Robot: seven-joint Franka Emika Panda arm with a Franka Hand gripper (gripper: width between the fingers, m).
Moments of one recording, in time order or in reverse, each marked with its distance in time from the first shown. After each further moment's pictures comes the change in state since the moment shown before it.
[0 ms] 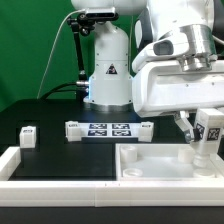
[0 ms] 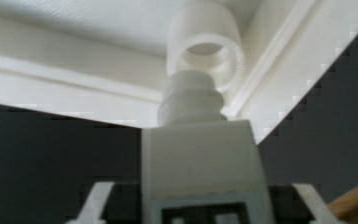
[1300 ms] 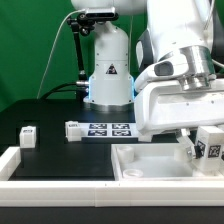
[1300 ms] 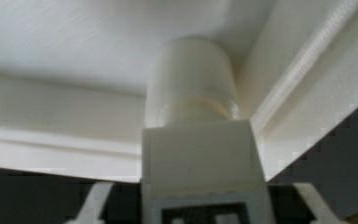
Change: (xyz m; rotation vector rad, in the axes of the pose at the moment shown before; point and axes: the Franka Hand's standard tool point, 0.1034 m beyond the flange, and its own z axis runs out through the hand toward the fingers) arm -0.018 -0.008 0.023 -0.001 0.039 0.005
